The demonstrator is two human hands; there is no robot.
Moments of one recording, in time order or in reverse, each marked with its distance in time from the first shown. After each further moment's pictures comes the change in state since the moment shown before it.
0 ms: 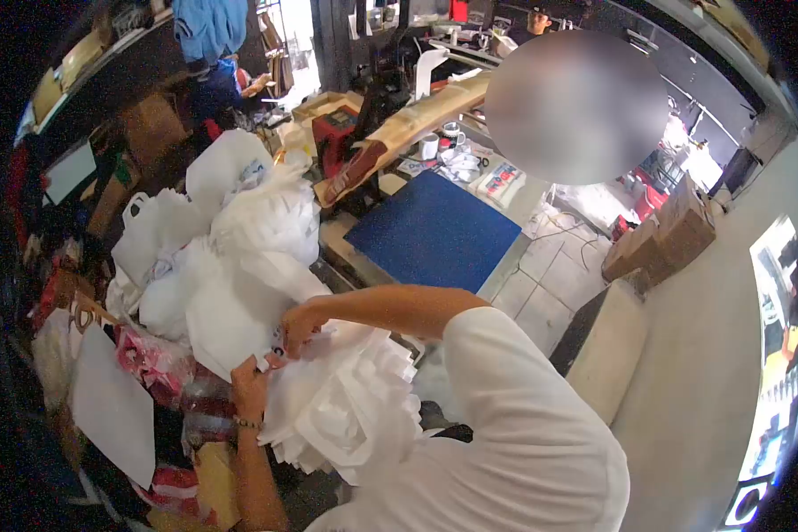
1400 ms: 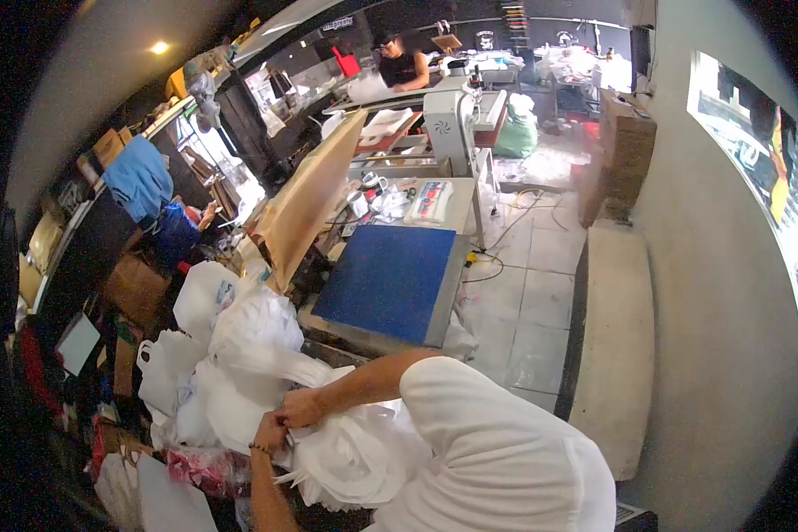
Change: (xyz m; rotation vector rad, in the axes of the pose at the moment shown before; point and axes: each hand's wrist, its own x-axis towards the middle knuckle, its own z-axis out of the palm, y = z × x) left_hand 0.068 -0.022 0.002 0.263 -0.611 -0.236; right_hand -0.002 0.017 0.071 -0.994 0.929 -0.483
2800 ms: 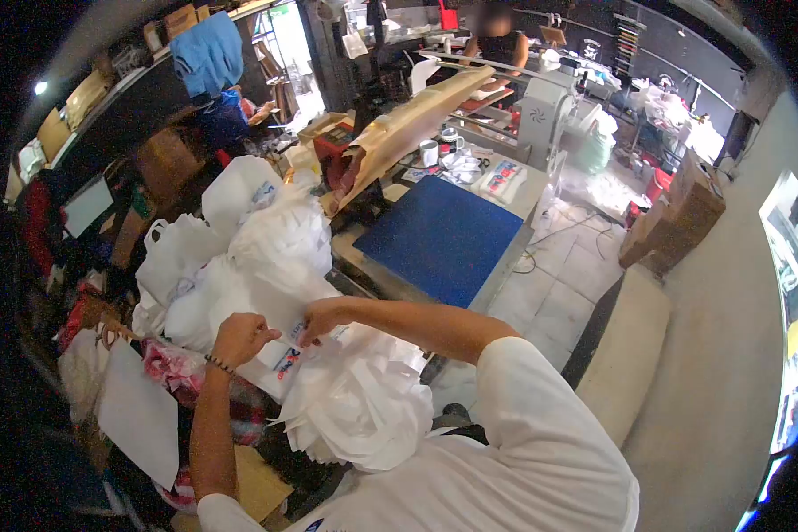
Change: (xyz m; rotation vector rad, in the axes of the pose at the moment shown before) left_hand -0.047 0.092 -0.067 0.790 0.324 0.292; right_hand 0.020 0.036 -0.074 0.823 -0.599 0.515
